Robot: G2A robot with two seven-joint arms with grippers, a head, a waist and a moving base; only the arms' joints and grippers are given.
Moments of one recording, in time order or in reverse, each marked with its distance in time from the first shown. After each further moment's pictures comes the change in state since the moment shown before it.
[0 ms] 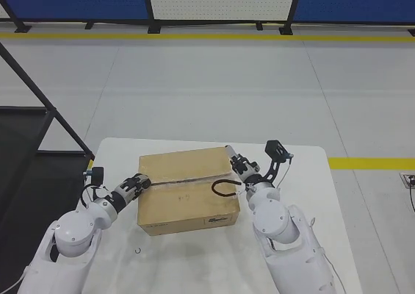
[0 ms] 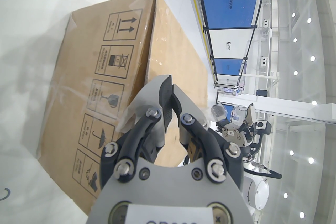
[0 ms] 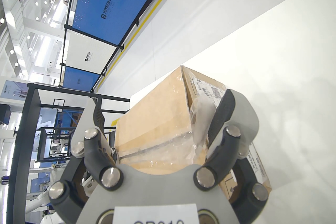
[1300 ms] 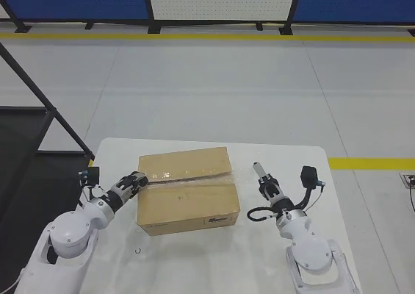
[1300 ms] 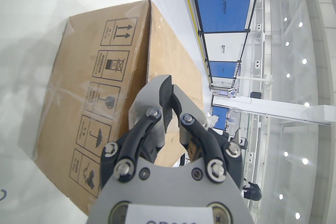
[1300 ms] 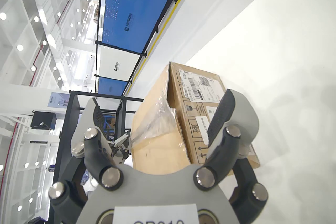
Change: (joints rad) left arm 0.017 0.003 -0.030 -0.023 -0.035 -0.010 0.019; right arm -0.287 0.038 0.201 -0.210 0.186 -0.253 0.060
